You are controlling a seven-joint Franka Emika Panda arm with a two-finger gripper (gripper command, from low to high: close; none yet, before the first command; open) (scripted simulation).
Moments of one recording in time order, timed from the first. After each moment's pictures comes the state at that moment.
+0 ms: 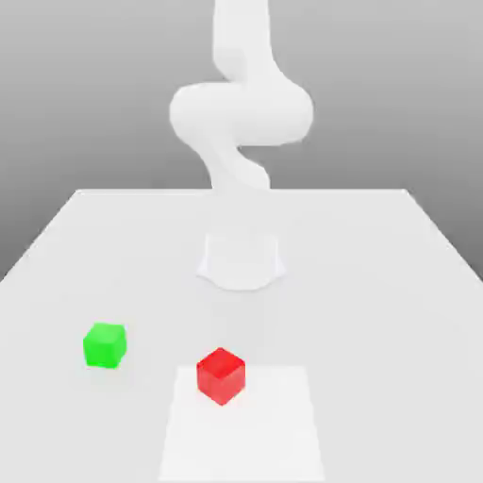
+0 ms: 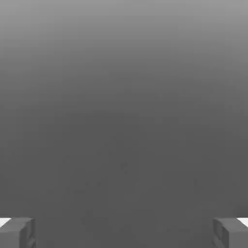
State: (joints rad) arm -0.03 -0.73 0.02 -2.36 0.00 2.35 0.86
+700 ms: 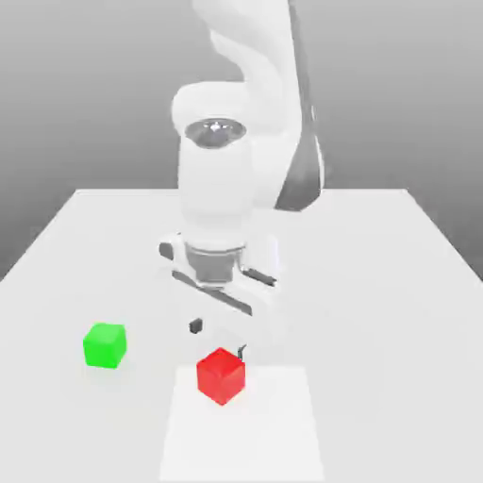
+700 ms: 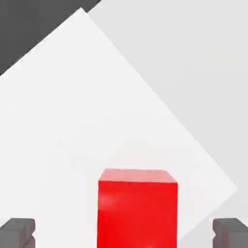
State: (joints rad) arm -0.20 0.06 0.10 -2.86 -0.03 2.92 1.45
